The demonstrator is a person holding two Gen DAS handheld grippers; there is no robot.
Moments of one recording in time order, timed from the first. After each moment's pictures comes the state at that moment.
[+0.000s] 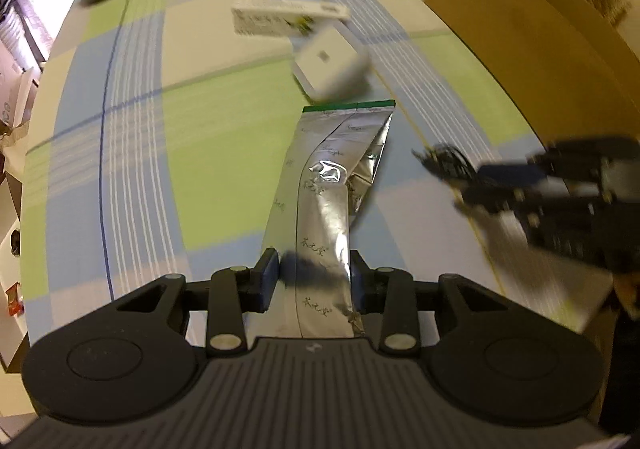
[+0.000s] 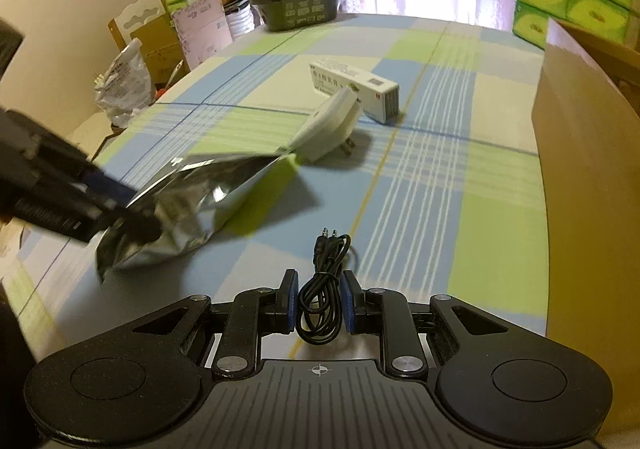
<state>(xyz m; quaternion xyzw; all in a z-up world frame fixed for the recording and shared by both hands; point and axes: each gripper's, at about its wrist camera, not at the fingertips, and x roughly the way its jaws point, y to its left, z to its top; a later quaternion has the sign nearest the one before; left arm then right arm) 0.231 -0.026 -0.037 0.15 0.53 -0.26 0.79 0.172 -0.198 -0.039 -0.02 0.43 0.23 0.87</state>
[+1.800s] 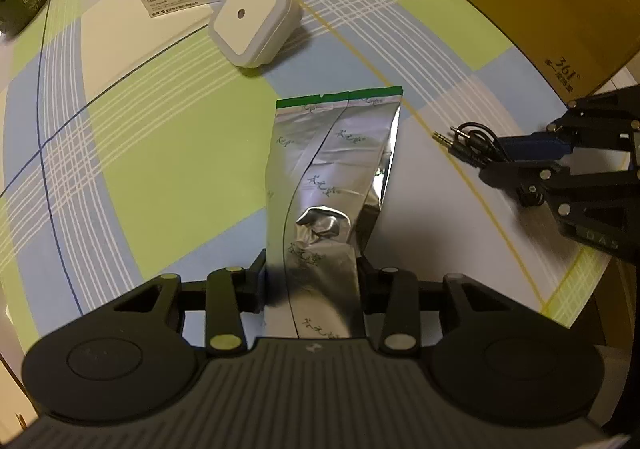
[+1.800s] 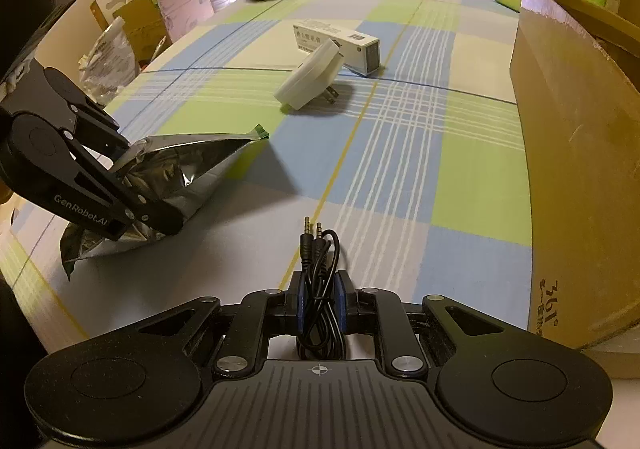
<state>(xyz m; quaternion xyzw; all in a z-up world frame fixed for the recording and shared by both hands) 0.252 -0.067 -0.066 0.26 0.56 -0.31 0.73 0.152 -0.202 -0.048 -0.03 0.46 0.21 0.86</state>
